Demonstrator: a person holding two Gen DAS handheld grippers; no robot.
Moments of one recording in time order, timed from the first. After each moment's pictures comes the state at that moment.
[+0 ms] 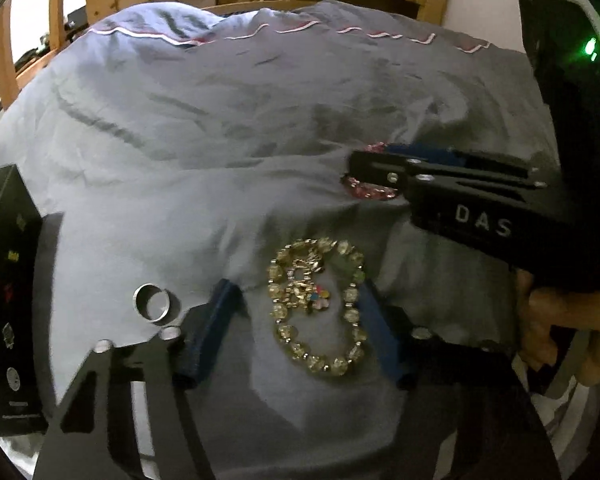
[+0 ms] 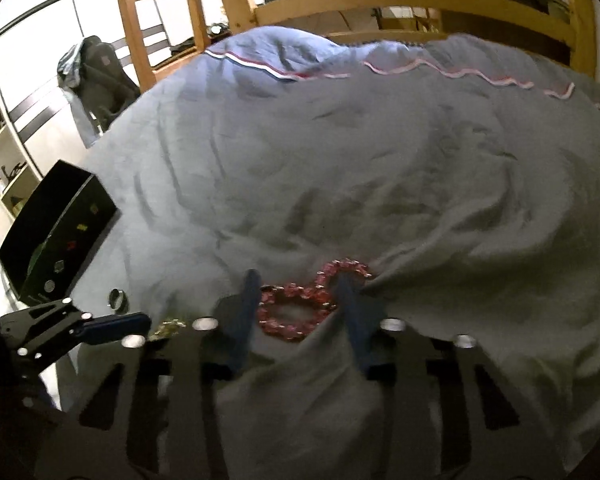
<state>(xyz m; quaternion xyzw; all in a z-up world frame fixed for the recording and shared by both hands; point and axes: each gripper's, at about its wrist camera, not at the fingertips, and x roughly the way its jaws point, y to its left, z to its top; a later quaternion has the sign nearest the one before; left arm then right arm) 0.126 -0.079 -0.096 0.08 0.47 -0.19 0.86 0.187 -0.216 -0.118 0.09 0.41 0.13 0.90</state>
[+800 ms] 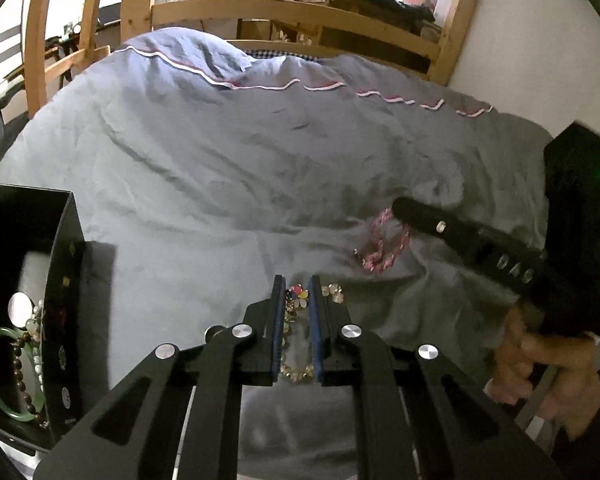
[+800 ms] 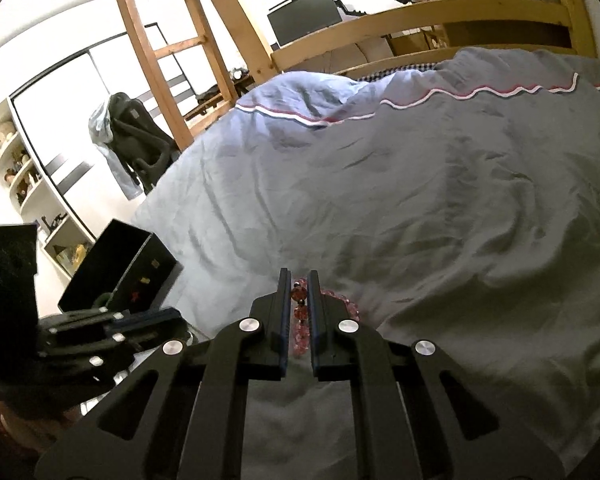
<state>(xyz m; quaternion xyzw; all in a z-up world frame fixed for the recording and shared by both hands) 0.134 -0.044 -0.048 0.02 0.42 -0.19 0.89 0.169 -0.222 -0.080 0.18 0.32 0.19 0.91</state>
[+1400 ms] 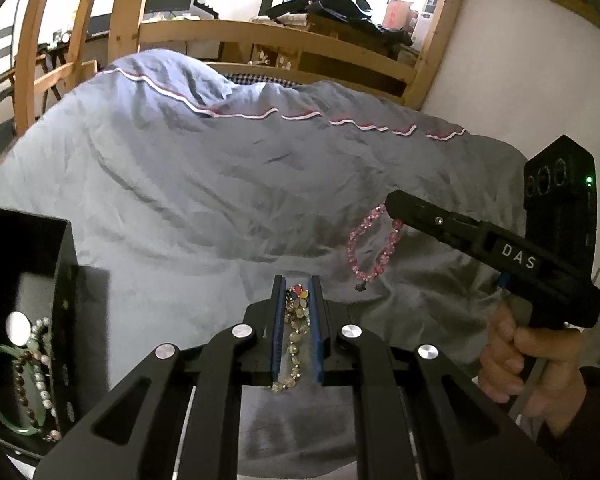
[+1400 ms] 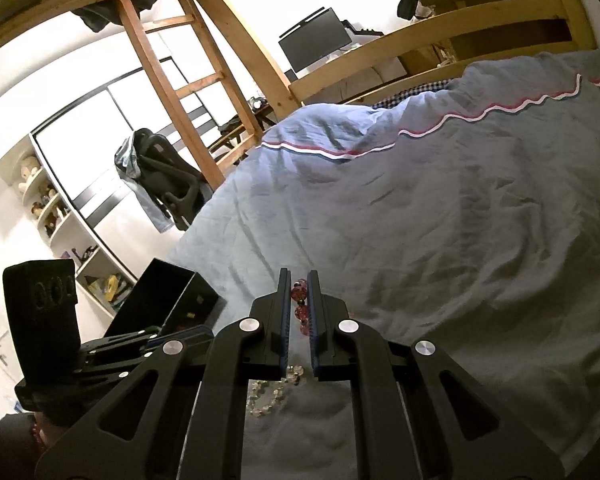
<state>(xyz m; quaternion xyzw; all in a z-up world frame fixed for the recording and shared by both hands) 0.130 -0.032 -0.022 -0.02 0.39 -0.23 0.89 0.160 -0.234 -0.054 0.22 0.28 0.22 0.91</state>
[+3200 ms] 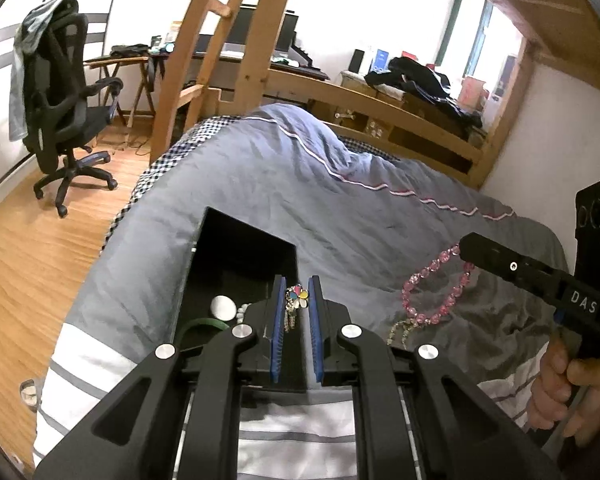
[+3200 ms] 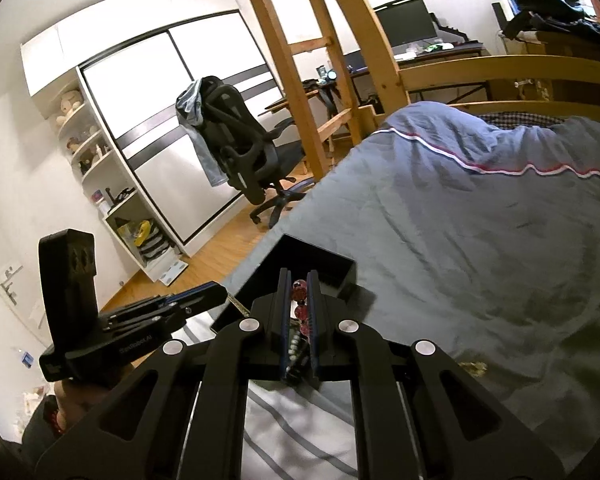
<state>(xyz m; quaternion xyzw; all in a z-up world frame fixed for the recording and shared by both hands) 0.071 0.147 0.053 -0.09 0.34 -0.11 0.93 0.116 -0.068 0.052 0.13 0.30 0.31 0.89</state>
